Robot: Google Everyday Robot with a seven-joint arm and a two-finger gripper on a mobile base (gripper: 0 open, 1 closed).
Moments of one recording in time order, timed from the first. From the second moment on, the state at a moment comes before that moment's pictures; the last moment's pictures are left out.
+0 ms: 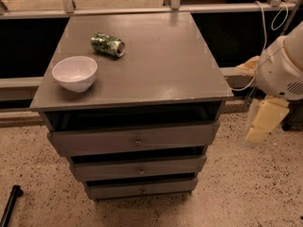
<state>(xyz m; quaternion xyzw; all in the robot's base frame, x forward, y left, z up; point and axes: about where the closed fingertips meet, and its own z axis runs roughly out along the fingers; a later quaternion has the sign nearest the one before) 0.435 -0.191 0.923 -0.64 0.74 0.01 0.19</state>
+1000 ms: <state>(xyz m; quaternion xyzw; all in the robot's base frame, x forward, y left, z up) 0.437 -0.098 0.822 -0.66 0.61 0.15 0.41</state>
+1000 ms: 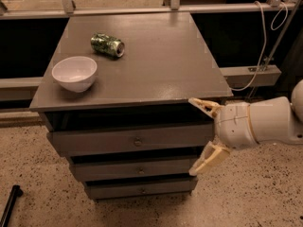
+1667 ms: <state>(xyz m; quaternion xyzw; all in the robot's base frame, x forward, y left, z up) 0.436 -0.097 0.800 -0.70 0.61 0.09 0.36</state>
